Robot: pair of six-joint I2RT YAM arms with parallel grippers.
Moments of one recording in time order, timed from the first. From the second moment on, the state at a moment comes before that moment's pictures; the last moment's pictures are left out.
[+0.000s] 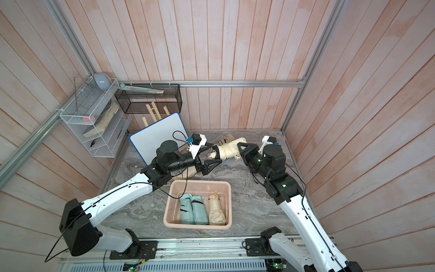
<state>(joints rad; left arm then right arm) -0.75 1.43 1.17 0.22 0.50 -0.03 0.40 0.93 1.06 -0.35 -0.11 1.23</state>
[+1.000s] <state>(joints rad) -0.77 1.49 1.15 0.26 0.44 0.04 0.44 0.93 1.04 -0.31 -0.09 1.32</state>
